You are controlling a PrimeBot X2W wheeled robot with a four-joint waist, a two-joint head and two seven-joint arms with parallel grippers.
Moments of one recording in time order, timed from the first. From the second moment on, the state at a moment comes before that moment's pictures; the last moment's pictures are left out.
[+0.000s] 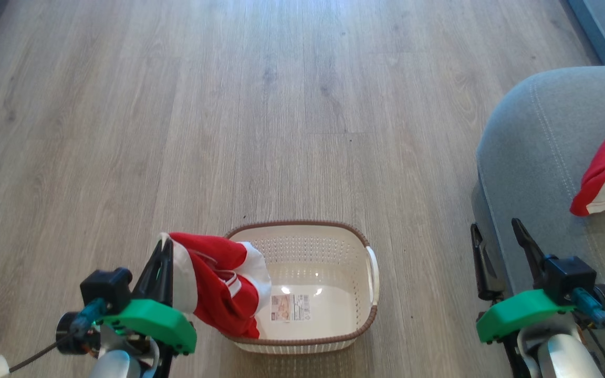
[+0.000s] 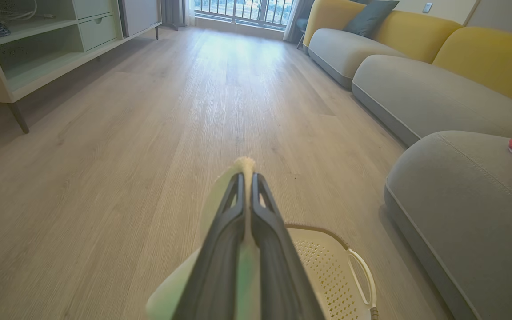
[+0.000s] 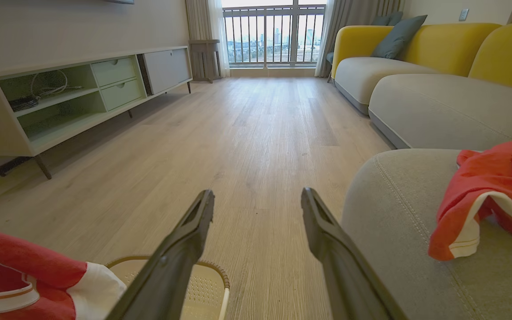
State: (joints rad) left arm -0.08 0.12 -0.20 0.29 -0.36 0.03 -0.23; right arm -0.05 -0.05 -0.03 0.28 0.09 0.12 -0.25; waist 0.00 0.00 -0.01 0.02
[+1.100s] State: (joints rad) left arm -0.19 0.09 -0.46 0.14 -0.31 -0.04 -0.11; right arm -0.30 -0.14 0.66 0.36 0.34 0.12 -0.25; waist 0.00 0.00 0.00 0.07
